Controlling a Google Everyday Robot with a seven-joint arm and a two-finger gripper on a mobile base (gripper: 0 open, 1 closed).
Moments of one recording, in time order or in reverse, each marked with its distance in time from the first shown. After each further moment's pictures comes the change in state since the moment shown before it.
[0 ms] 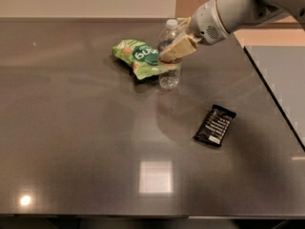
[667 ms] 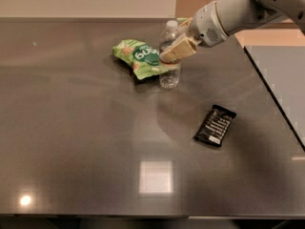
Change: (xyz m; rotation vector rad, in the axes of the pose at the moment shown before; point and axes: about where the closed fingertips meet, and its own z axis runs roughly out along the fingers) arm 0.006 -0.001 0.003 0.001 -0.001 -0.003
